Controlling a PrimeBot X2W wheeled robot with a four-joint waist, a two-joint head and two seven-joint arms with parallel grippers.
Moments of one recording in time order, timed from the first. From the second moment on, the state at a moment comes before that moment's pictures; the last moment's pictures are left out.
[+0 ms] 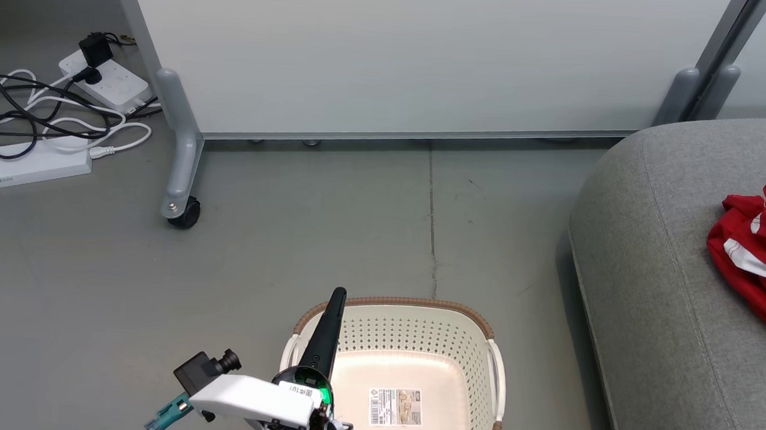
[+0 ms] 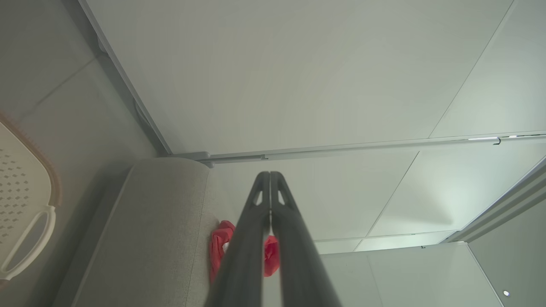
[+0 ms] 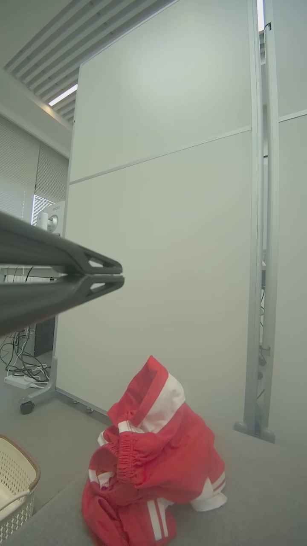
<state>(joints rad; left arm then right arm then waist) -0.13 0.05 -0.57 0.17 -1.70 -0.13 -0.26 -0.50 -0.99 -1.08 1.23 1.56 0.13 1.32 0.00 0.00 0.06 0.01</state>
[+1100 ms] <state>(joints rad) -0.13 0.05 -0.57 0.17 -1.70 -0.13 -0.26 -0.50 -0.99 -1.08 1.24 1.56 0.13 1.32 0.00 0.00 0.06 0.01</state>
